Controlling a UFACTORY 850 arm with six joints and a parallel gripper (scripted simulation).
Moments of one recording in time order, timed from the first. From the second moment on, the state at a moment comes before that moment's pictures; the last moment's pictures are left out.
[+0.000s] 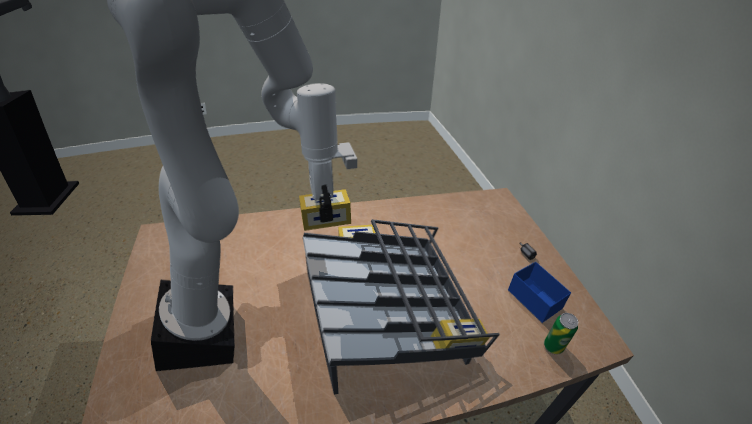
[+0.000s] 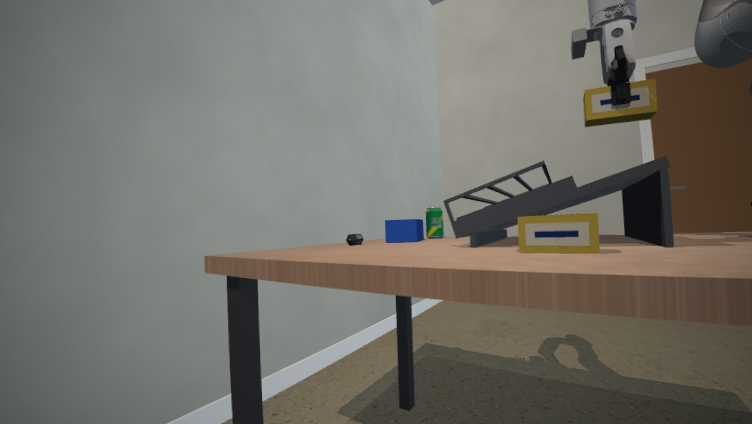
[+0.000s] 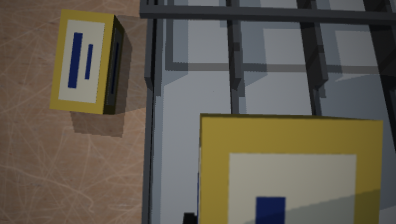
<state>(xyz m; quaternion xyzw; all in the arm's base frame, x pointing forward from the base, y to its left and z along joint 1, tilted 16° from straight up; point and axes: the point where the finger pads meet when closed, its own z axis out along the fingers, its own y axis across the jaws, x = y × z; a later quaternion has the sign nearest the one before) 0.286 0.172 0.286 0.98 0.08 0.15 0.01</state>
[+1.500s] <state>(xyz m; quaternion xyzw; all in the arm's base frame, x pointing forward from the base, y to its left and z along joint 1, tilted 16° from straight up) 0.377 -0.042 0.284 0.99 0.09 0.13 -0.01</state>
